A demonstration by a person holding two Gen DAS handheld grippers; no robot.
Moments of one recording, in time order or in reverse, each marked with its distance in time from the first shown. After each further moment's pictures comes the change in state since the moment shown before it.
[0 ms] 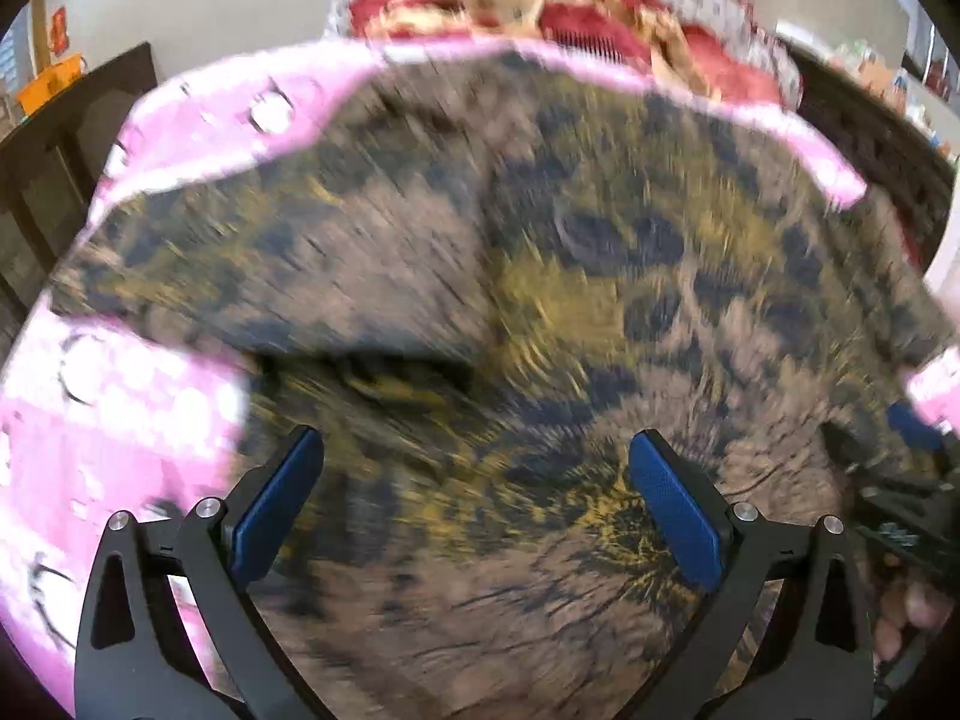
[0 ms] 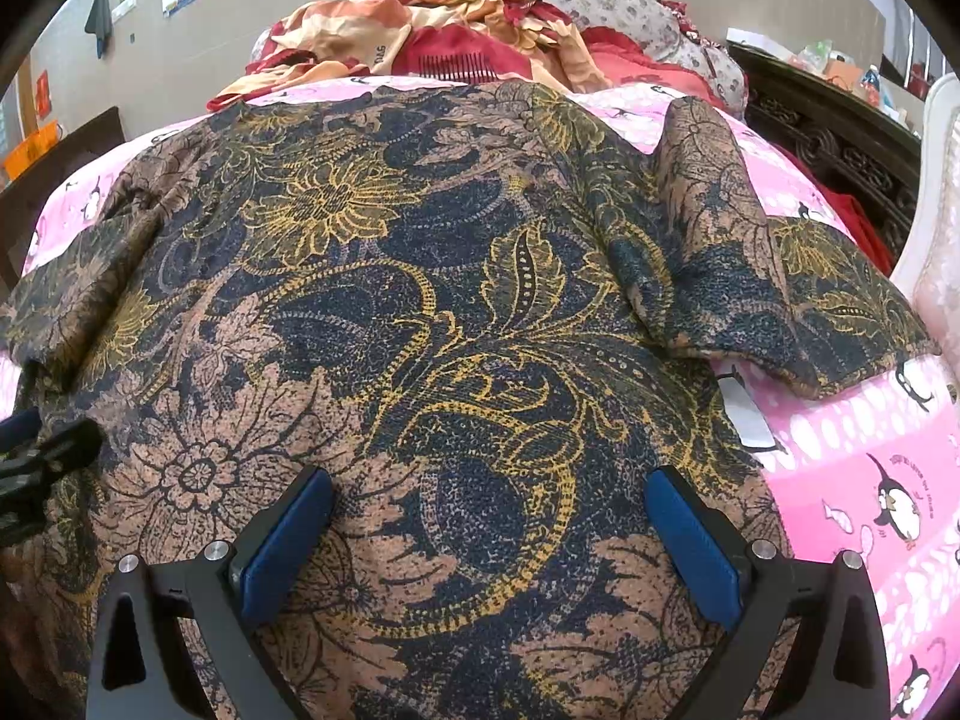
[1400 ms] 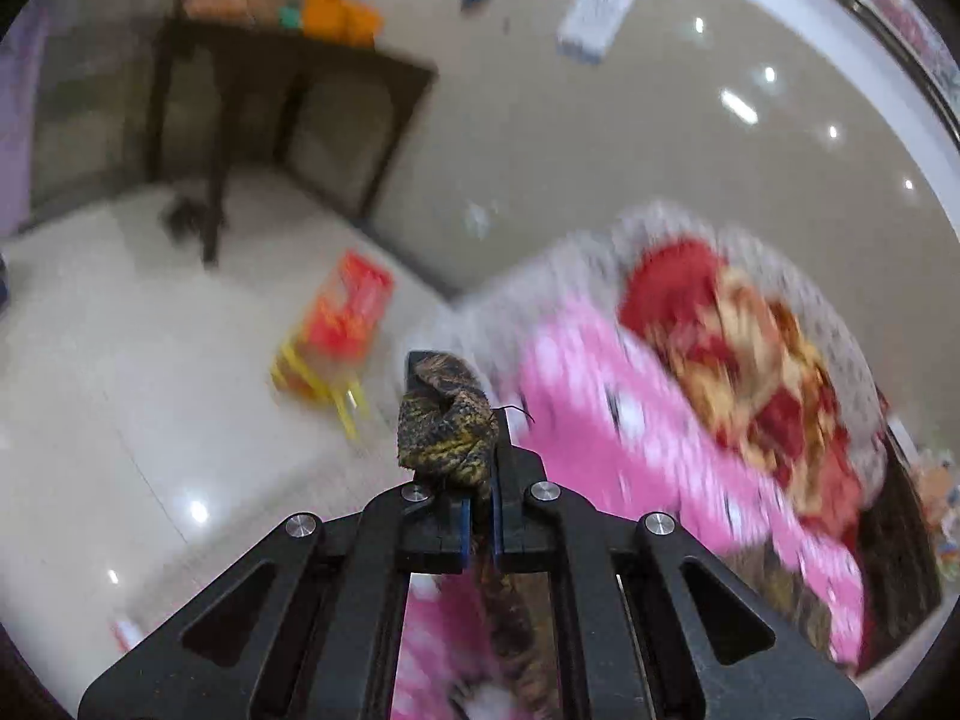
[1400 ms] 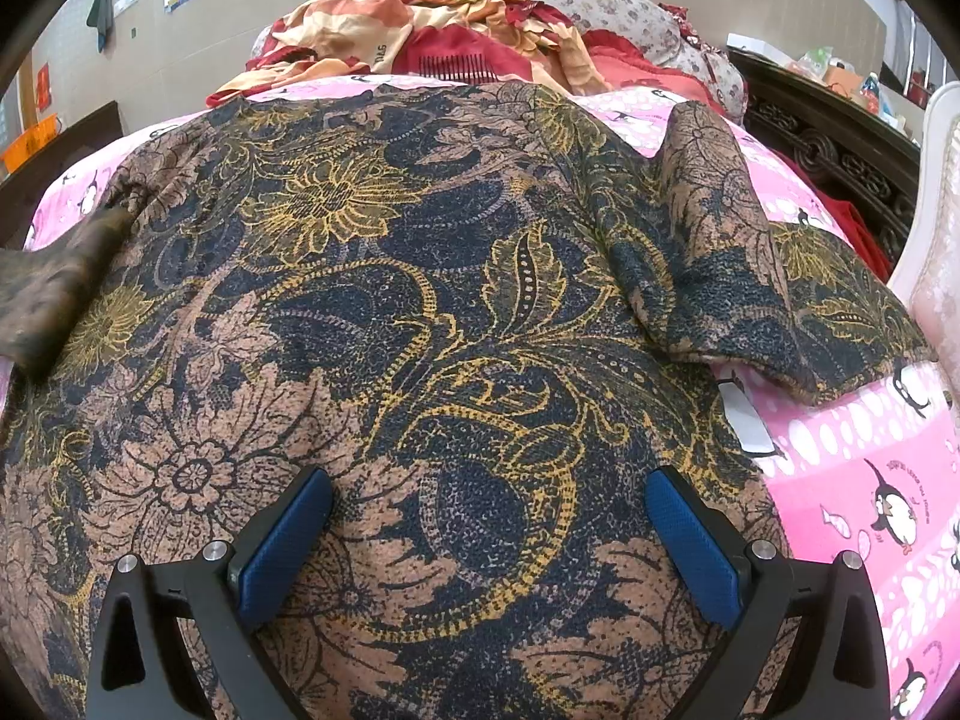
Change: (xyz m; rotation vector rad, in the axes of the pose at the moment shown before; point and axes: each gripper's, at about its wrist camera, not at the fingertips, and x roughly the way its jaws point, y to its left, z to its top) left arm -0.118 0.334 0.110 -0.627 -0.391 0.147; right arm 0.003 0.003 0.001 -0.011 -0.001 -0.016
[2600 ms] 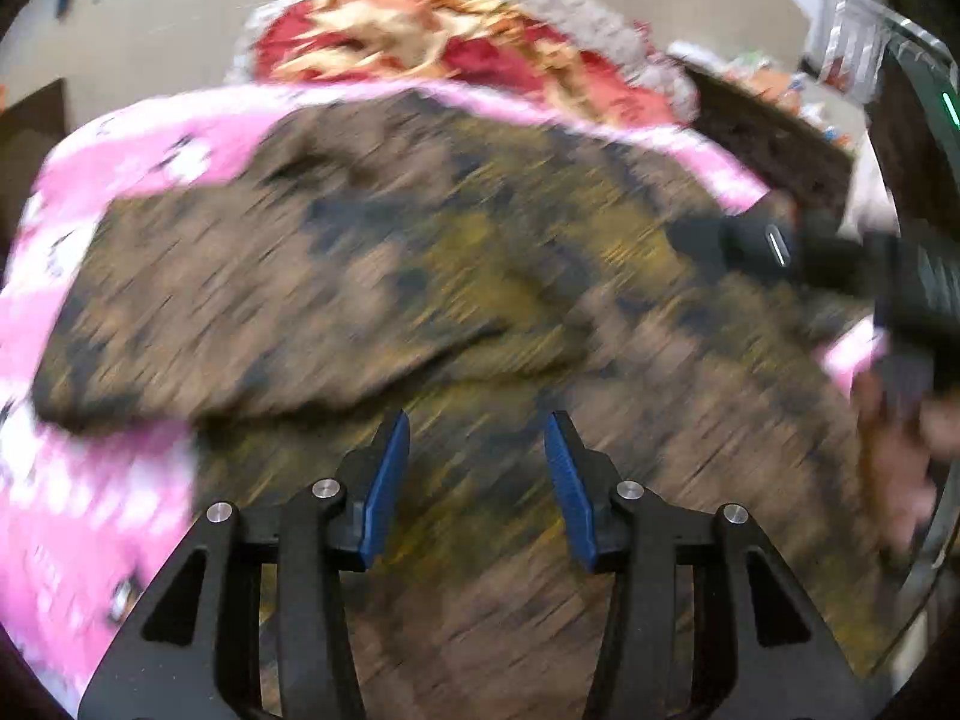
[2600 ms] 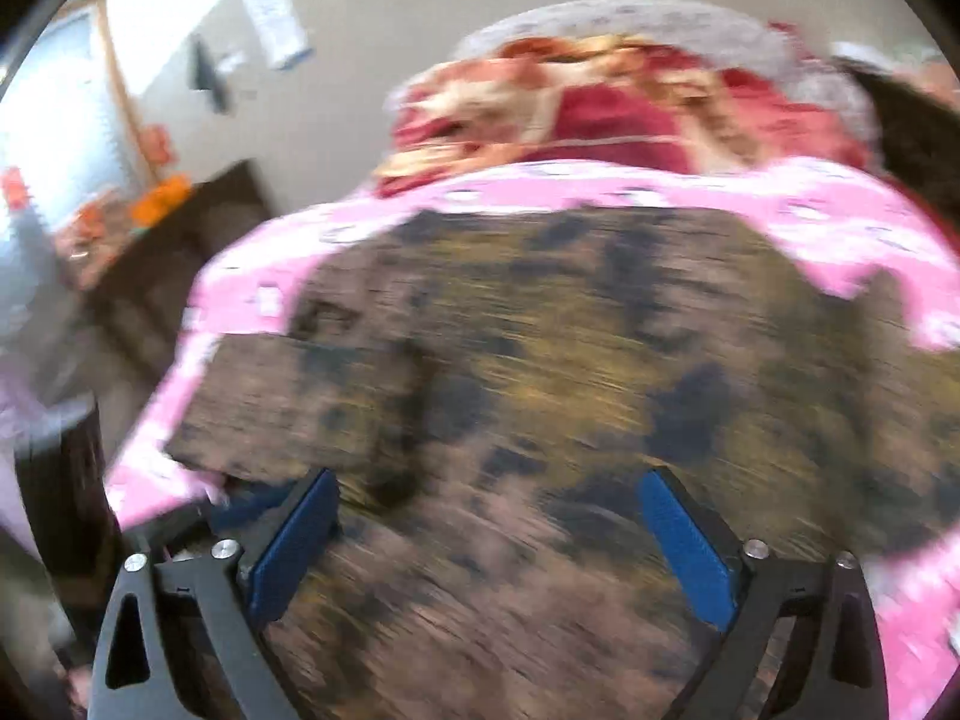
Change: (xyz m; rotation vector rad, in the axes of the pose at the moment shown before) left arm -0.021 -0.183 -0.294 0.694 0.396 -0.379; right arm -0.023 0.056 0.087 -0.039 -0.086 0.503
